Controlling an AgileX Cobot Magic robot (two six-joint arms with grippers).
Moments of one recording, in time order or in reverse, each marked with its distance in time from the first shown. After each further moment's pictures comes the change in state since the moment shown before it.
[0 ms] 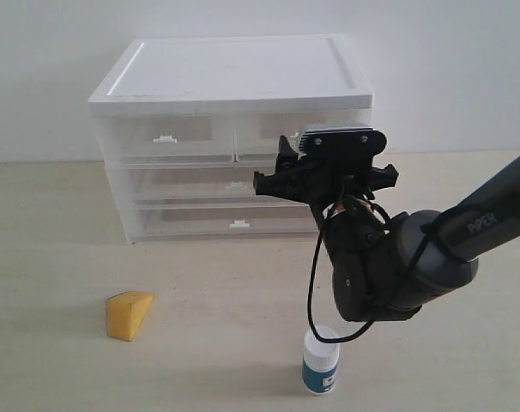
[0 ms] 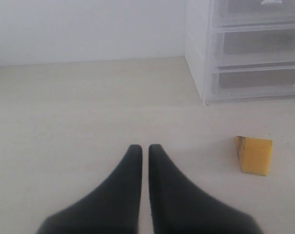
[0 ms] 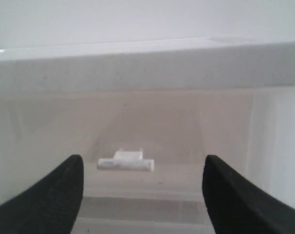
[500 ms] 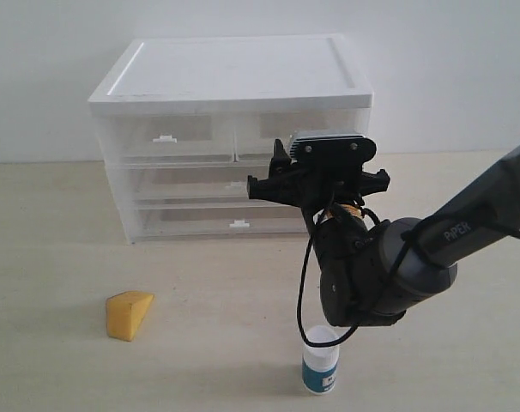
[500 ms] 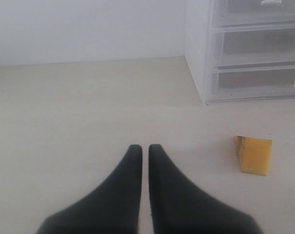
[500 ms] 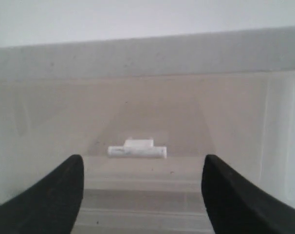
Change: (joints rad) left arm 0.000 0.000 0.000 0.000 0.000 0.000; right arm 0.013 0.049 -0.041 0.028 -0.031 -0.011
